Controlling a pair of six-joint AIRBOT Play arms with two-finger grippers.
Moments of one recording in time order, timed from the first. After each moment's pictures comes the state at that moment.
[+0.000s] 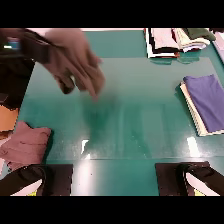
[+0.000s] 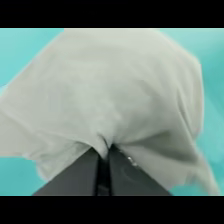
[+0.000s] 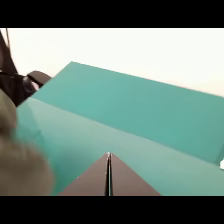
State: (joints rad) left arm -0.52 -1.03 1.68 1.65 -1.18 -1.52; right arm 0.17 -0.94 1.66 -1.13 0.99 1.38
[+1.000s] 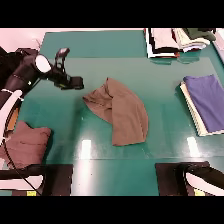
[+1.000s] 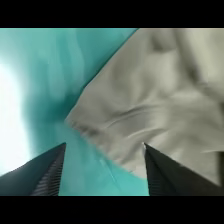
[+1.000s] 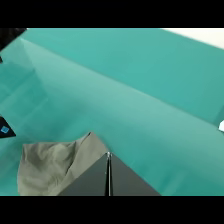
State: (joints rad) left arm -0.22 -1.44 1.34 1.27 -1.04 -1.61; right arm 0.17 -1.15 1.92 -1.18 1.28 1.38
